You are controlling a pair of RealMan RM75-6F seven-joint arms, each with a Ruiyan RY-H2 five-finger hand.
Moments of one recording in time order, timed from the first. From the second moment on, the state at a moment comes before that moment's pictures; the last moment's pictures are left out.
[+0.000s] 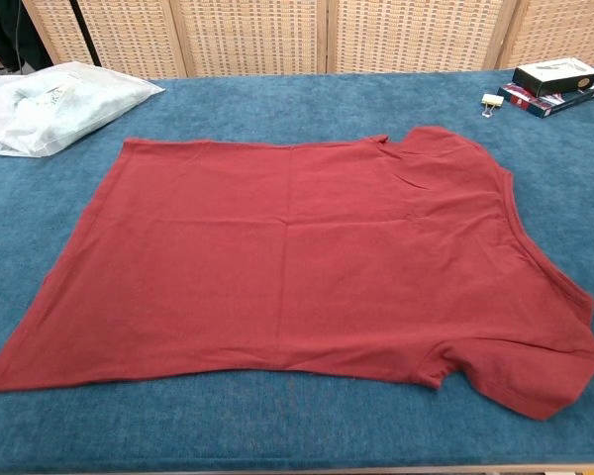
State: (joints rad) left arm -0.10 -1.13 -0.04 -1.62 1.47 1.48 0.13; right arm 0.18 -1.26 -0.15 -1.36 -2.00 1.47 0.05
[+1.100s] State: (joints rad) left arm -0.10 -1.13 -0.05 -1.62 1.46 1.47 0.13; right arm 0.24 -1.48 -0.15 -1.23 -1.98 1.42 -0.11
